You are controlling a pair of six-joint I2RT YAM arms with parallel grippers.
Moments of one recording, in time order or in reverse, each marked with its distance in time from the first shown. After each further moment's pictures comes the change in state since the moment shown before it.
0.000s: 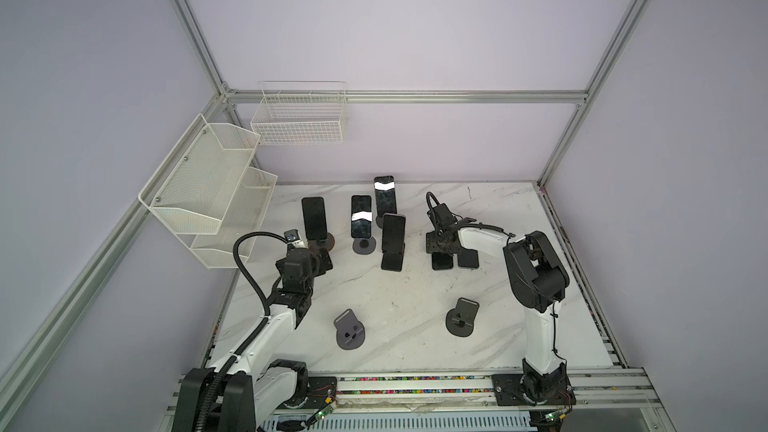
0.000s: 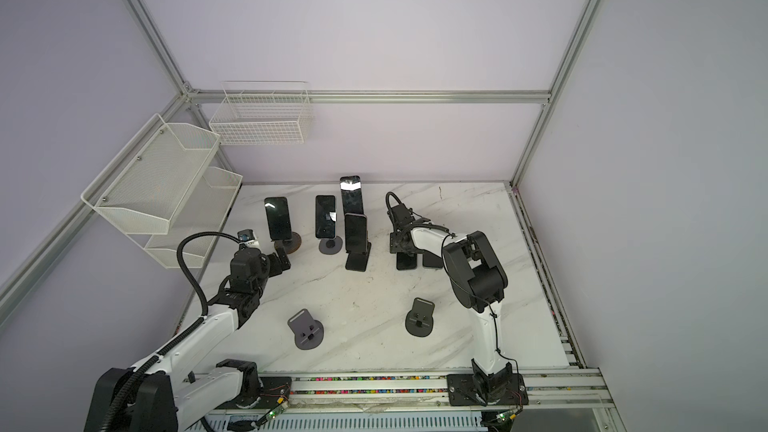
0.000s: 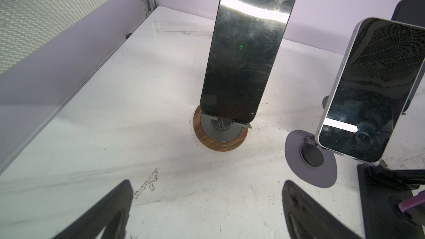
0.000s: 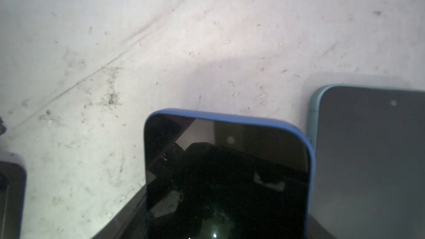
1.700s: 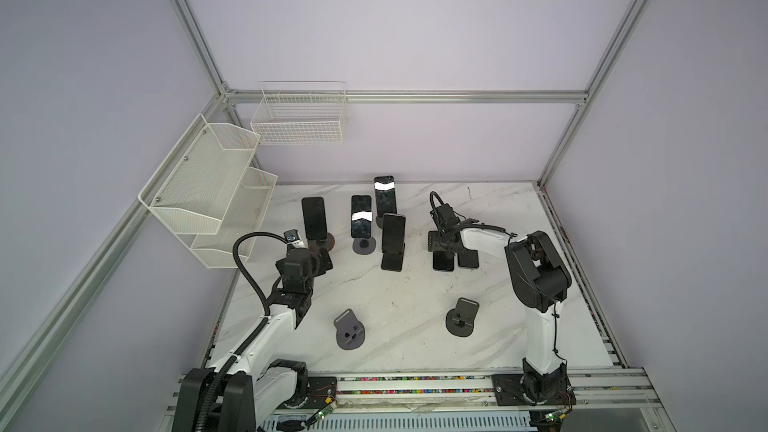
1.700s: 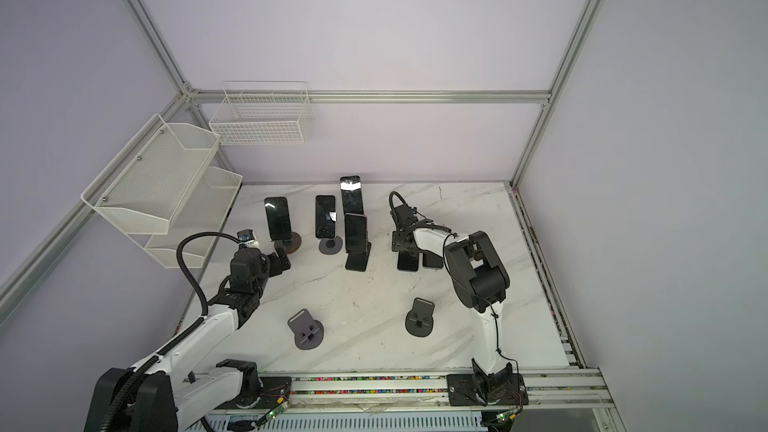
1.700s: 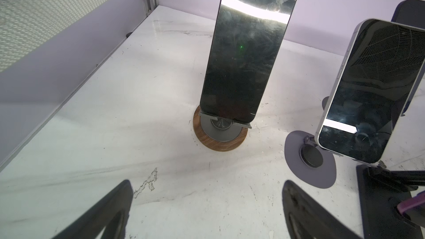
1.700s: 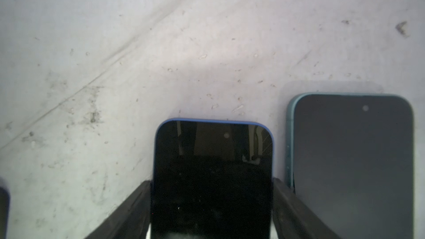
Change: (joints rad) left arm 0.000 0.000 0.000 0.000 0.000 -0.008; right arm -0.022 -0.010 -0.028 0.044 0.045 0.011
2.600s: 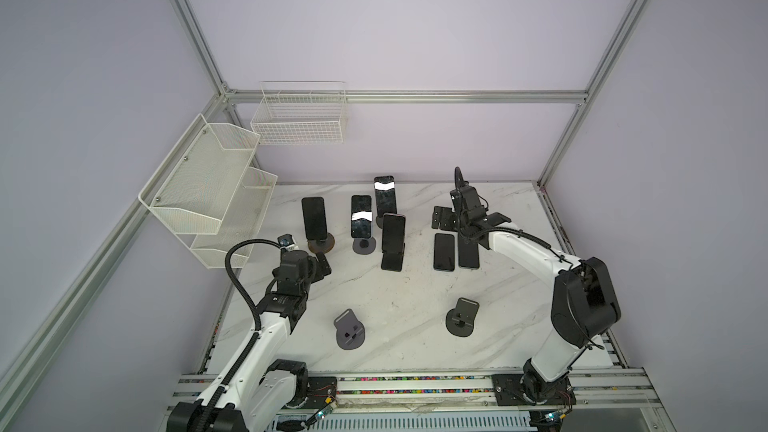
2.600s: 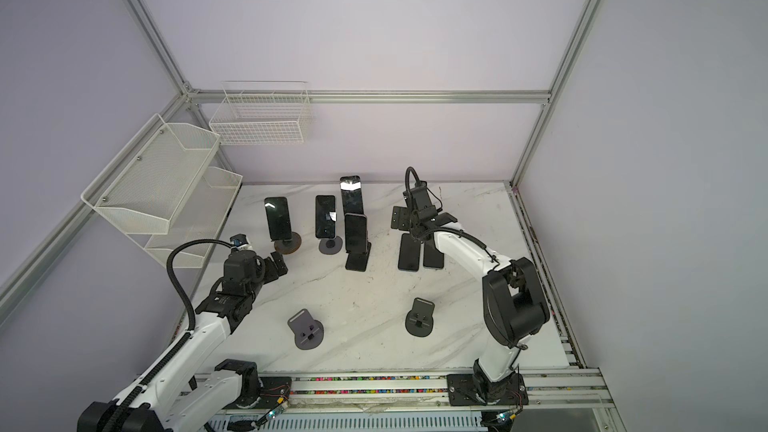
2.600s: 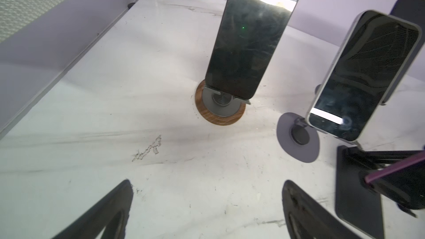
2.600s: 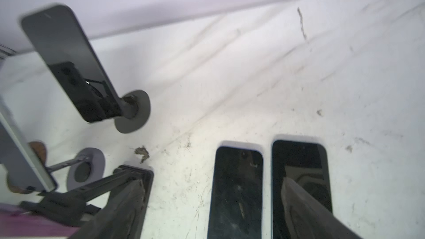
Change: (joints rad) left arm 0.000 -0.144 0.078 -0.309 0.069 -0.124; right arm -0.012 -0.389 -0.087 0.129 -0.046 -0.031
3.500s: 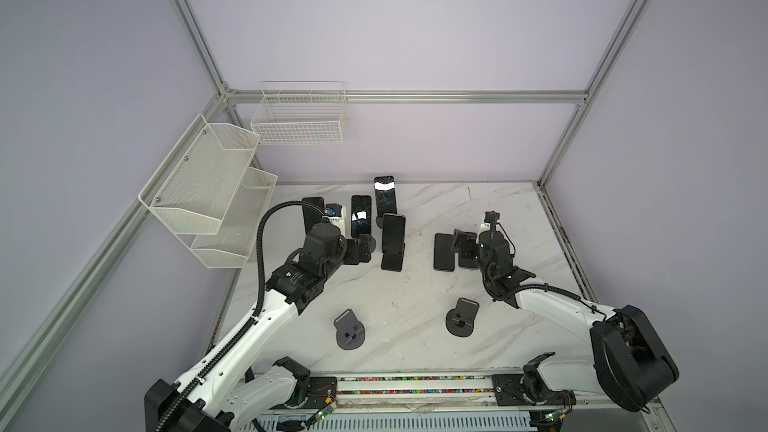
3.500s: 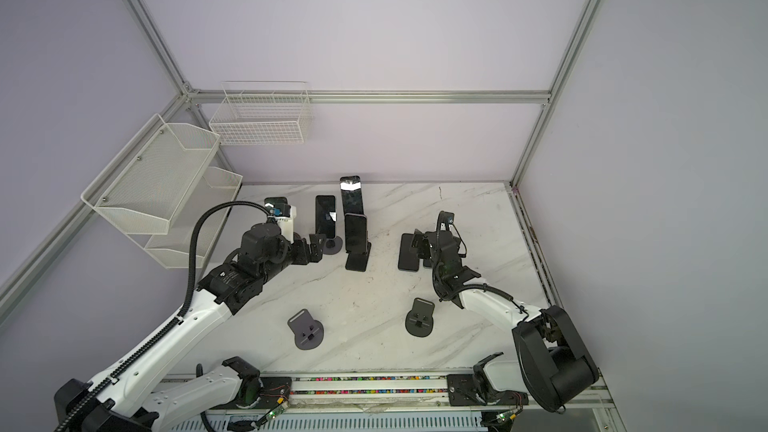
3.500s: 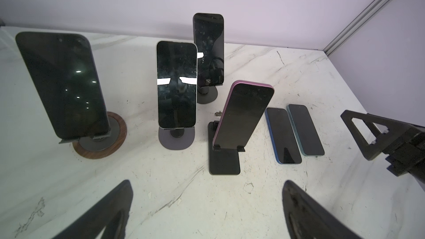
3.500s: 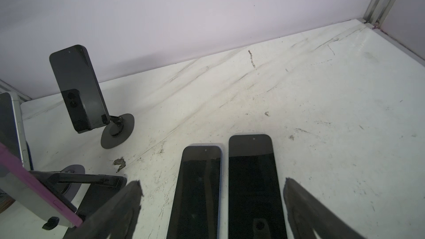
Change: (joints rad) left arm -0.382 0.146 0.410 -0.190 0.073 0.077; right arm -0.001 -0.350 -0.686 0.629 0.152 -0.038
